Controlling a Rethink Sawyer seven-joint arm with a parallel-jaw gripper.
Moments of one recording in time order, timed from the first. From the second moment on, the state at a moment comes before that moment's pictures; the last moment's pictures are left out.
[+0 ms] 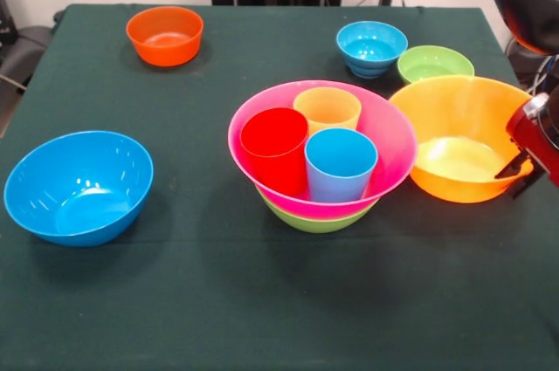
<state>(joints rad) 0.24 0.18 -0.62 0.44 0.52 1.26 2.78</state>
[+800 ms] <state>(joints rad) 0.25 0.15 -0.61 0.44 0.52 1.33 2.78</state>
